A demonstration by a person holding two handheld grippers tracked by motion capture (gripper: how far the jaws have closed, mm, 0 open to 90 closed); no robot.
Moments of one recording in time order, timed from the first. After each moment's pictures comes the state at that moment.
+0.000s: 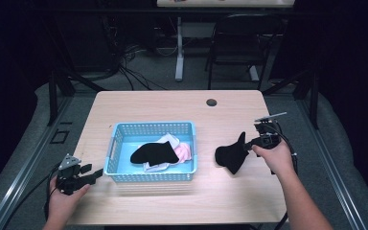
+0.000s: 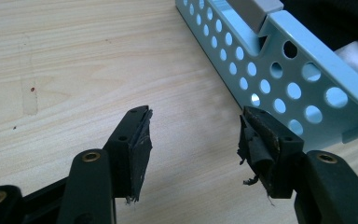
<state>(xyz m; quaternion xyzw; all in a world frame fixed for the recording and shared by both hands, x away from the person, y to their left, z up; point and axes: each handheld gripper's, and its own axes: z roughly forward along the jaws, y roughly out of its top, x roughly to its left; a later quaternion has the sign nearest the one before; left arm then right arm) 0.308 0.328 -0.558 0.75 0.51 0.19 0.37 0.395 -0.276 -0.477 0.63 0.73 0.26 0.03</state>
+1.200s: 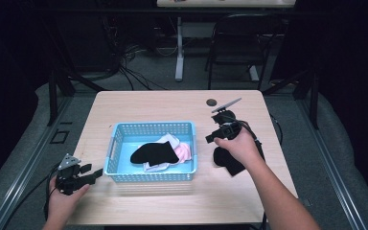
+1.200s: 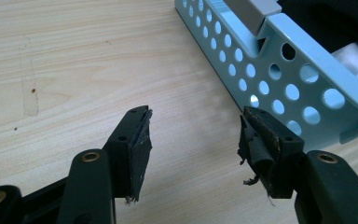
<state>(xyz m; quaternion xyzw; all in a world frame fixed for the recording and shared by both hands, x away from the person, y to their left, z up) 0.307 0.329 -0.557 0.75 0.51 0.19 0.37 0.408 -0.155 -0.435 0.50 0.82 0.27 0.04</state>
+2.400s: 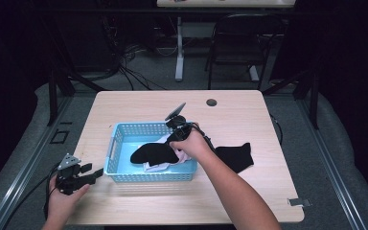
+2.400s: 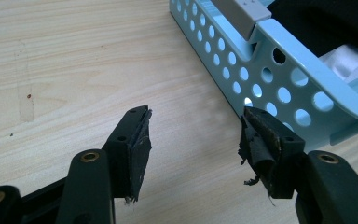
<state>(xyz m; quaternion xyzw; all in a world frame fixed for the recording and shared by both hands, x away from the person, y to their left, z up) 0.308 0.328 -0.555 0.75 0.51 0.19 0.38 0.451 -0.028 -0.496 0.45 0.87 0.20 0.01</state>
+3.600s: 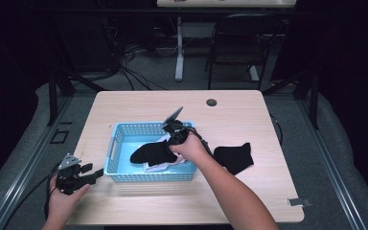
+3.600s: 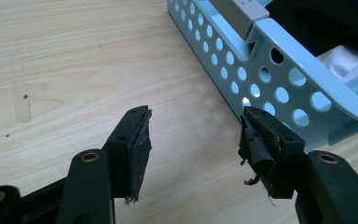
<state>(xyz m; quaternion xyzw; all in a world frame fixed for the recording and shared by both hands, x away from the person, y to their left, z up) 0.308 0.327 -0.556 0.75 0.51 0.18 0.38 0.444 -0.020 -0.511 0.44 0.87 0.24 -0.04</state>
